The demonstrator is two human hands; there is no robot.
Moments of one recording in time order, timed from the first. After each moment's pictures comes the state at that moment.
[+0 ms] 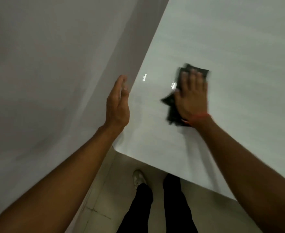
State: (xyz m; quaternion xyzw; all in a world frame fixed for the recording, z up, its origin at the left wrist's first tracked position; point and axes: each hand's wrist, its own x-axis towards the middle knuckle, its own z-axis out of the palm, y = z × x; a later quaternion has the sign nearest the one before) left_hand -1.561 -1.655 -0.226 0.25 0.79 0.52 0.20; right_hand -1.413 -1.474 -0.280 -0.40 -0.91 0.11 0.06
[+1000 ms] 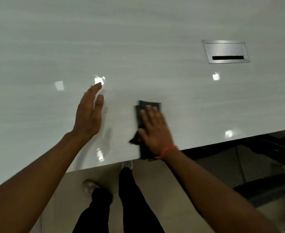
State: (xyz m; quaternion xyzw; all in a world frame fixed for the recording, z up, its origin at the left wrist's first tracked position) left_hand -1.310 -1.528 -0.219 0.50 0.68 0.43 0.31; right_hand -1.052 -1.513 -0.274 -0.49 -0.86 0.12 0.01
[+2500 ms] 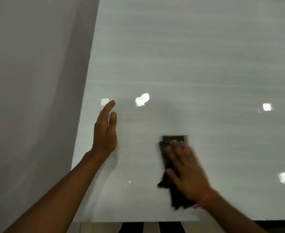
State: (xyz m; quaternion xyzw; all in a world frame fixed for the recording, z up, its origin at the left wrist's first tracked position) left_hand -1.526 -1.518 -0.226 0.39 0.73 0.50 0.28; right_hand -1.215 -1.512 -0.266 -0.37 -0.92 0.14 0.00
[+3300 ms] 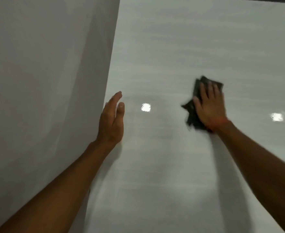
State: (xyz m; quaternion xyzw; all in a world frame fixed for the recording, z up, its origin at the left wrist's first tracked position) left_hand -1.614 -1.466 -0.244 0.41 0.72 0.49 0.26; right_hand -1.342 -1.271 -0.271 -0.56 -0.83 0.09 0.03
